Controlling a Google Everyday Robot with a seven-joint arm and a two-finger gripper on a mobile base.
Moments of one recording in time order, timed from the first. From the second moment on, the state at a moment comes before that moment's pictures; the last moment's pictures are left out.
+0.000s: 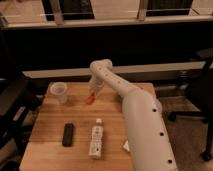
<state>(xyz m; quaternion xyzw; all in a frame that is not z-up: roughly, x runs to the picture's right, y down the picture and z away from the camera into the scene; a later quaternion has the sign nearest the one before) -0.064 0.035 0.986 -0.22 -0.28 -0.45 0.82</state>
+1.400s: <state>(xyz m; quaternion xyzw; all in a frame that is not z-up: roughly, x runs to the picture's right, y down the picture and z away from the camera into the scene) 0.044 -0.026 0.885 -0.14 -0.24 -0.38 0.88</state>
